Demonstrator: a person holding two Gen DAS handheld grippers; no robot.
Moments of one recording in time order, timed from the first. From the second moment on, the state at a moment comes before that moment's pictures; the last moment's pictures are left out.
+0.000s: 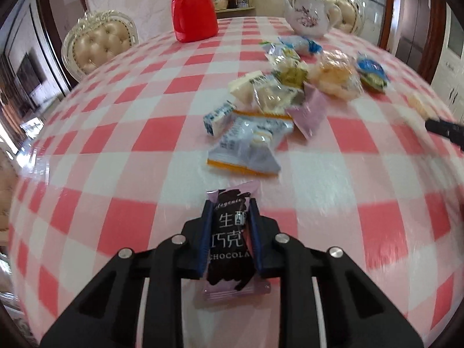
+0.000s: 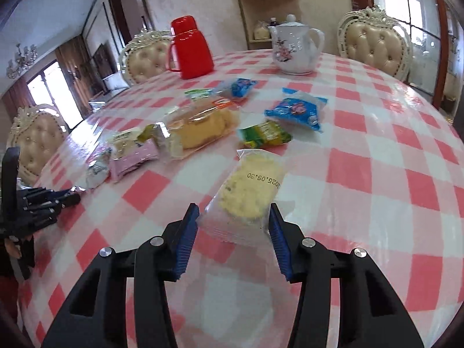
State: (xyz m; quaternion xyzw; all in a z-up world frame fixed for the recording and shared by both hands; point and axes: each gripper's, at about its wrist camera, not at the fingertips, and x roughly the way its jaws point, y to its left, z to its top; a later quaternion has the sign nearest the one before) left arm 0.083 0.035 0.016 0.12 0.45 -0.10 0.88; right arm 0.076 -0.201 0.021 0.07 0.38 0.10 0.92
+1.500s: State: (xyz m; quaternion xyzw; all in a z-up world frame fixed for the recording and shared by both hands) left arm -0.225 0.291 0.069 -0.05 0.40 0.00 0.91; right arm -0.107 0.111 0.079 -0.05 0.34 0.37 0.86
